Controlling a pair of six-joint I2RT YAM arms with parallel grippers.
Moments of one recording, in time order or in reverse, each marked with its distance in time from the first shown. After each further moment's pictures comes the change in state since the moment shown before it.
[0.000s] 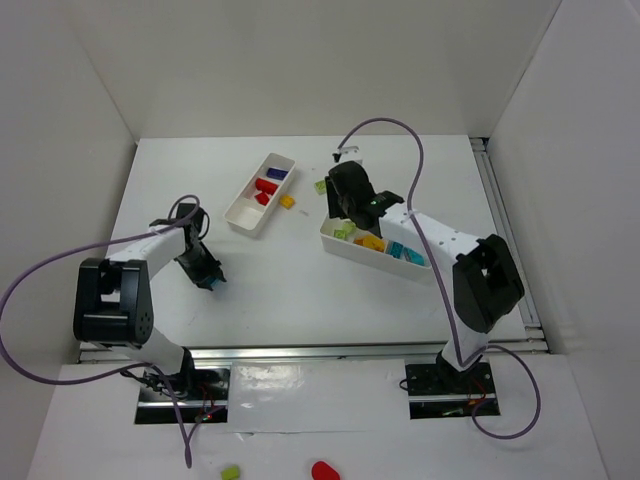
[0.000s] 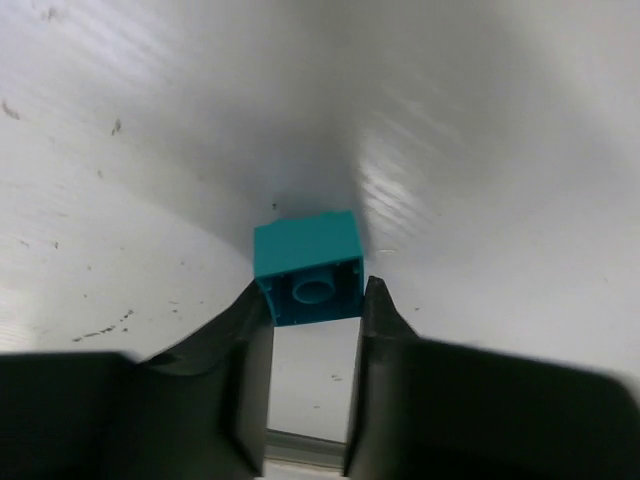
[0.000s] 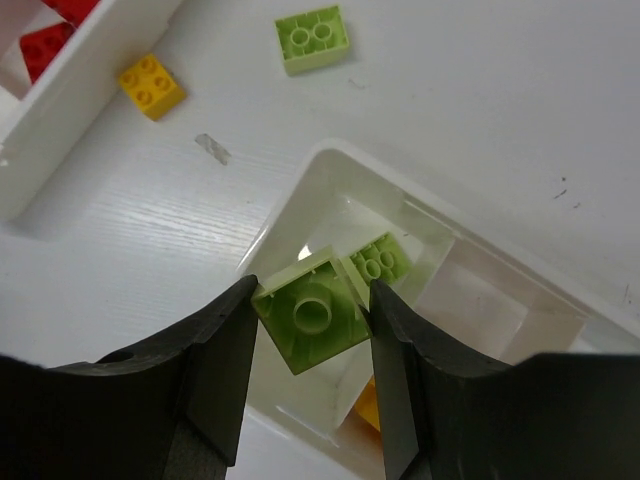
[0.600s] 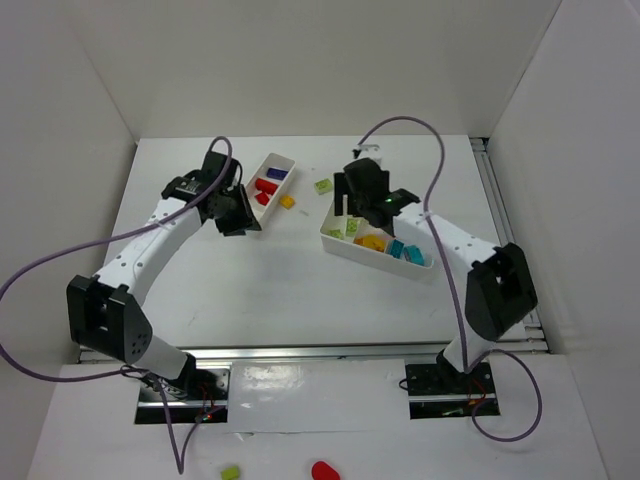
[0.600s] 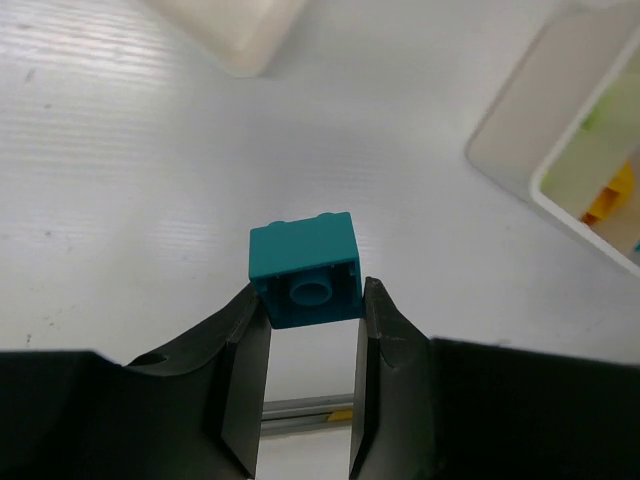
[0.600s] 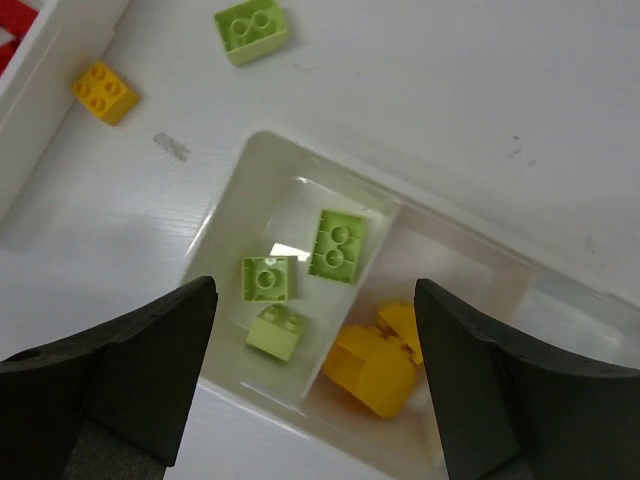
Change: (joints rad) left arm -0.282 -0.070 0.467 -0.151 0.008 0.114; right arm -0.039 -0.025 -0.027 -0.058 0.018 0.062
